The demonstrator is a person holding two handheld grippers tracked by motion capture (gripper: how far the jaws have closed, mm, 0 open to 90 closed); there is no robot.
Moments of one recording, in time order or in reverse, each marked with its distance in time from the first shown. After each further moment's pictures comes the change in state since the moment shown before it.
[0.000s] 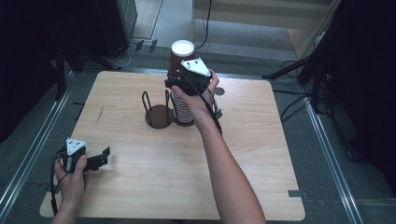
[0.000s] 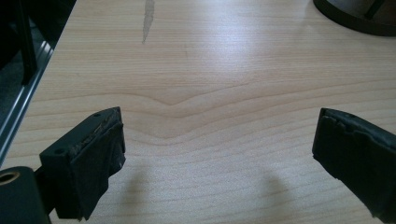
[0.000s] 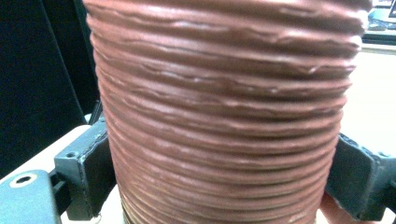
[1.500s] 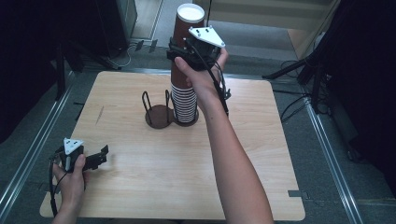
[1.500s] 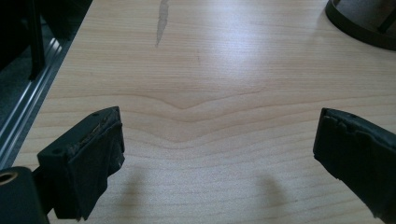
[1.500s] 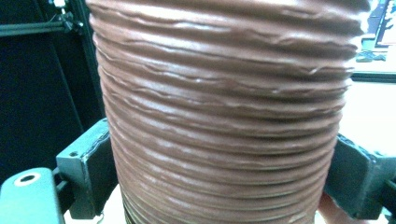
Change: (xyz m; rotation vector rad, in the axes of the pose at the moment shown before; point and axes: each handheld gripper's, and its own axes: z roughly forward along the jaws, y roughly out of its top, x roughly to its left) left arm 0.003 0.001 0.001 -0.020 0.027 -0.048; right arm -0.009 0.087 -0.031 -0.114 0.006 0.059
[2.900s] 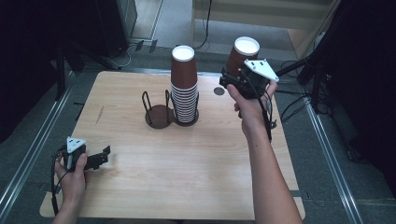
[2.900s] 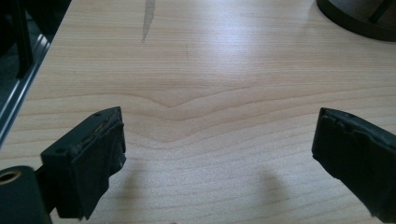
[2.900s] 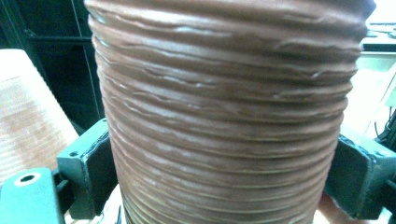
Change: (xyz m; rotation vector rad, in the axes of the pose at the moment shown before) left arm -0.002 0.002 0.004 0.027 -0.026 0.020; right arm -0.107 -0.054 -0.068 0.069 -0.196 -0.003
